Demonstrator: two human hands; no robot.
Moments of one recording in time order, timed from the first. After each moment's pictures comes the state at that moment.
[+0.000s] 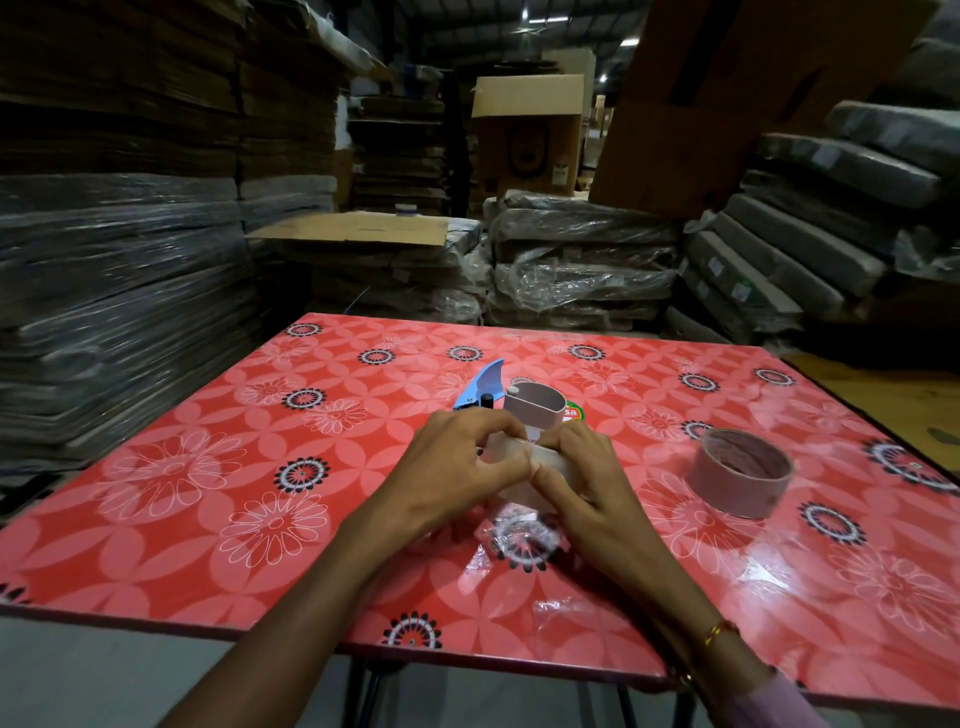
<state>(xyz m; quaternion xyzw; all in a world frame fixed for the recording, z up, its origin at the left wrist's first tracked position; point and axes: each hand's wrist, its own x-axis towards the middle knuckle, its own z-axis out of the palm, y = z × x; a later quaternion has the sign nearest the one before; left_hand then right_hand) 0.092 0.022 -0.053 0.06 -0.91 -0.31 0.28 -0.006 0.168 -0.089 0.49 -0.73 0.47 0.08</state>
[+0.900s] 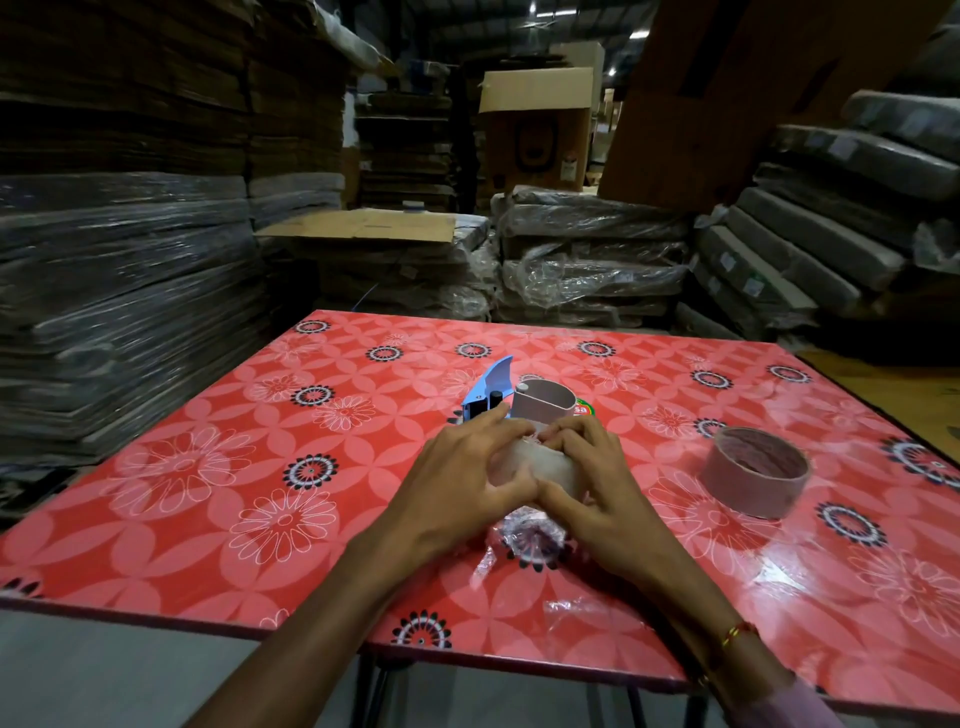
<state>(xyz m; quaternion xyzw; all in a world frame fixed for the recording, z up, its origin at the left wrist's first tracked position) 0.099 0.024 -0.068 0.07 -0.92 -0.29 0.27 -0.010 0.169 -0.092 0.51 -0.72 0.47 0.04</state>
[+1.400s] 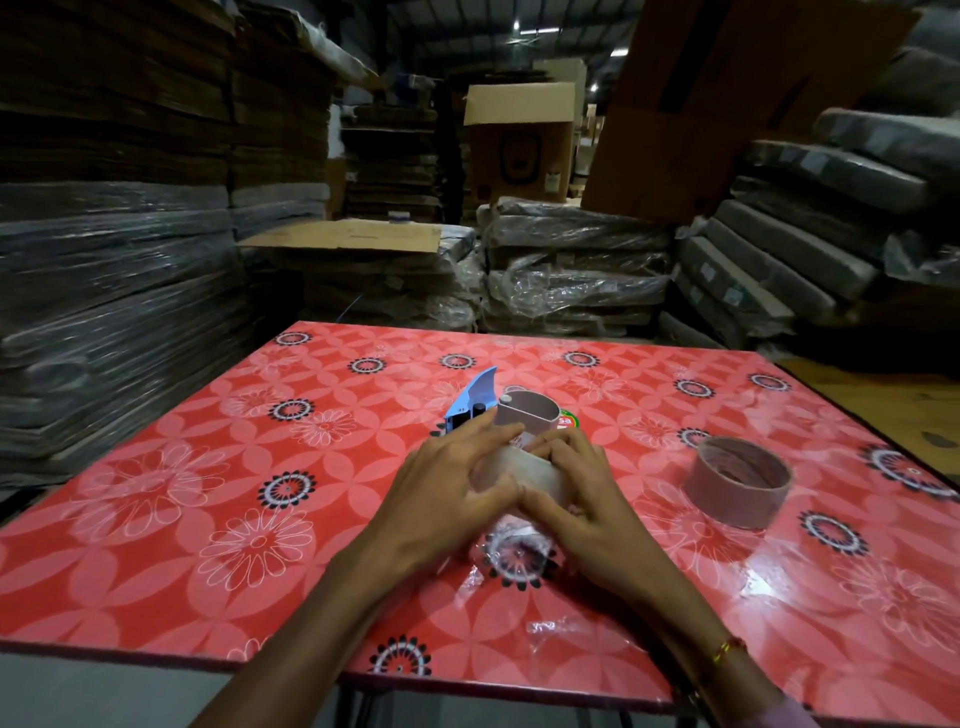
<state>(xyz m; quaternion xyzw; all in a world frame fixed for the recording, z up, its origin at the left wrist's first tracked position) 0.093 0.022 -0.069 0.07 -0.90 -0.32 0.28 -0.011 0.171 -0.090 0.51 -0.72 0.48 0.02</state>
